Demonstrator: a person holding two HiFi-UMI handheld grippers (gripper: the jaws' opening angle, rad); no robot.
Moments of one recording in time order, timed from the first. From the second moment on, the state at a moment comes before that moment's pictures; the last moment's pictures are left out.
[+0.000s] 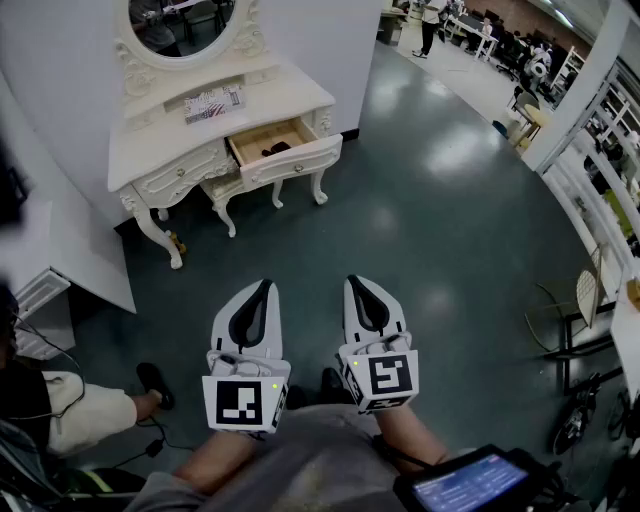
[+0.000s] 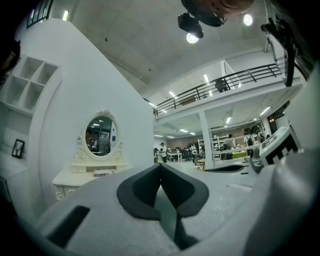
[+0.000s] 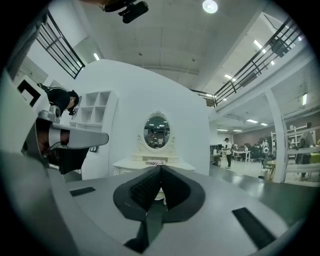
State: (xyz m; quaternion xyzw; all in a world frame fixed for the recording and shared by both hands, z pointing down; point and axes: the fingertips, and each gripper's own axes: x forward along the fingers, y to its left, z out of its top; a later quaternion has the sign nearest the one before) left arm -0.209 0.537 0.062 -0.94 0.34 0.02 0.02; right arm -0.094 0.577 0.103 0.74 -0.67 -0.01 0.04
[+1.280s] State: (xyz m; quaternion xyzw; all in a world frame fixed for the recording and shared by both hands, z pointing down) left arm -0.111 0.478 0.078 -0.90 0.43 -0.02 0.01; right arm 0.005 0.485 0.125 0.68 -0.74 0.03 0.04
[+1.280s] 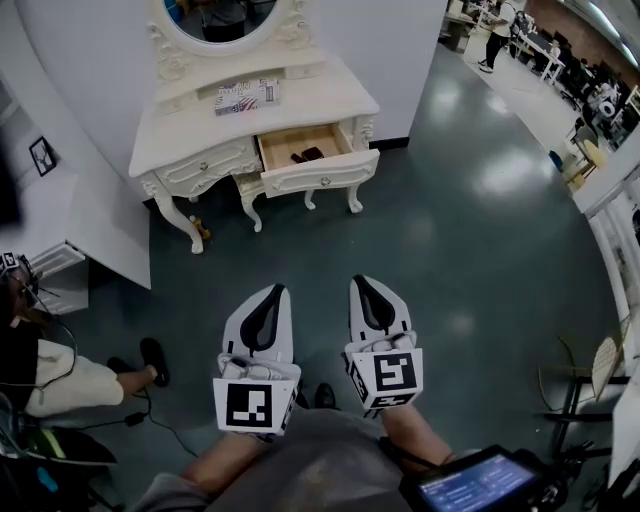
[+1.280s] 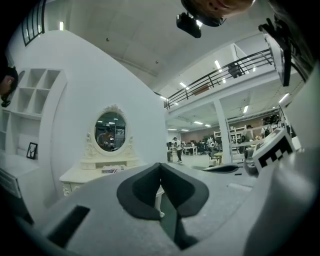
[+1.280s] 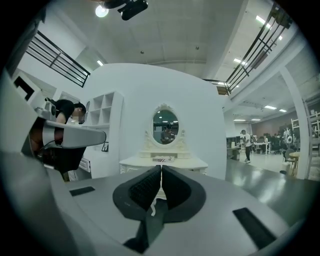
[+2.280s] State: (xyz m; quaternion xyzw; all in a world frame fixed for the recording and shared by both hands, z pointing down) left arm -0.114 0.235 0.109 -0.91 0.42 -0.04 -0.01; right arm 0.014 0.255 0.154 0.70 -0.71 0.04 0.06
